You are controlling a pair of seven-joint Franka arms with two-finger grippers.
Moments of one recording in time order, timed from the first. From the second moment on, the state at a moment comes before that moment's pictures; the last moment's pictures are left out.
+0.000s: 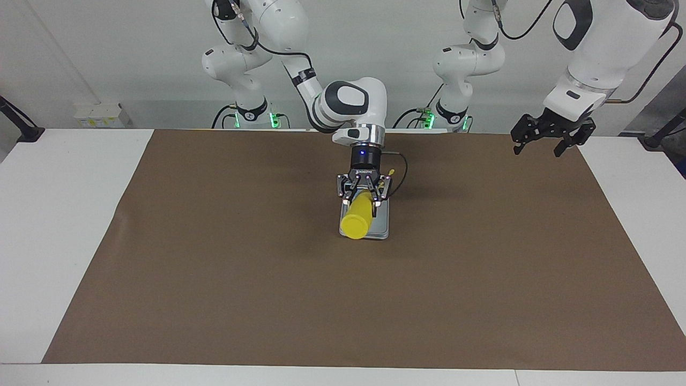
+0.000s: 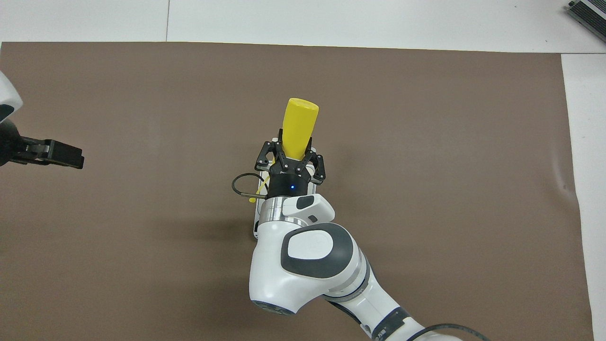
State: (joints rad) left arm 0.09 -0.04 -0.17 -1.64 0.00 1.59 0.06; right arm 0.63 0.29 0.10 -1.90 -1.60 2.39 2.25
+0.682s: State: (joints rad) left arm 0.09 -0.04 -0.17 -1.64 0.00 1.59 0.06; right arm 0.64 0.29 0.10 -1.88 -1.62 2.37 2.25
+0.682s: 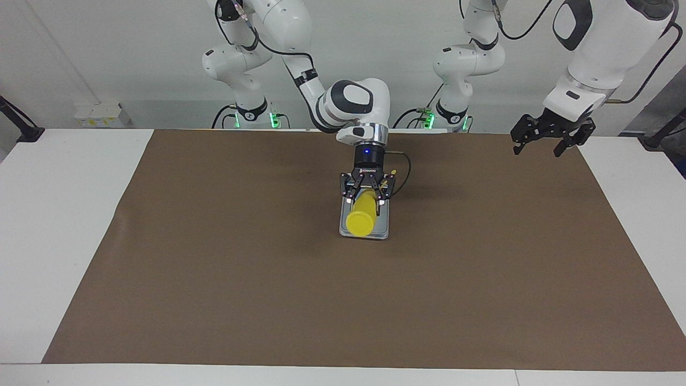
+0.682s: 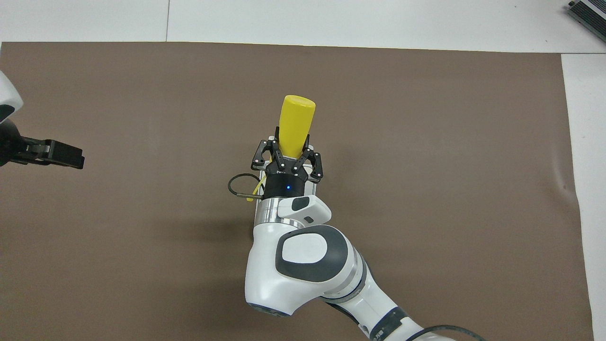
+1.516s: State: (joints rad) left arm 0.09 -0.04 -0.17 -1.64 0.00 1.59 0.06; right arm 0.60 0.22 0.10 -1.85 -1.15 2.54 2.26
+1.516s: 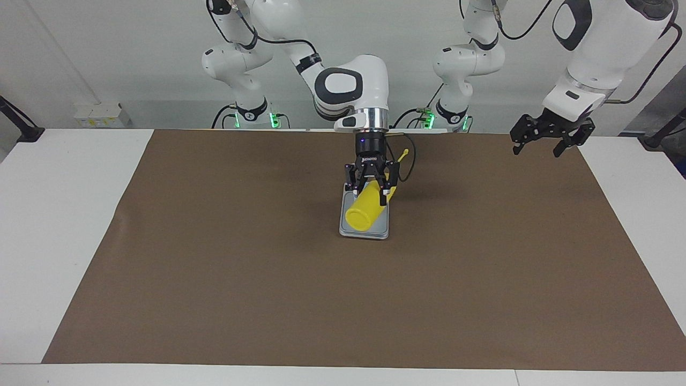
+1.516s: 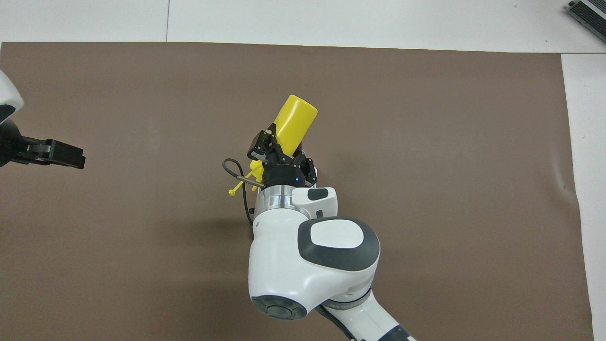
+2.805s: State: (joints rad) left arm 0.10 -0.04 -0.17 -1.64 -0.03 1.62 0.06; right arm 0.32 0.12 0.09 -1.85 0.23 2.34 2.03
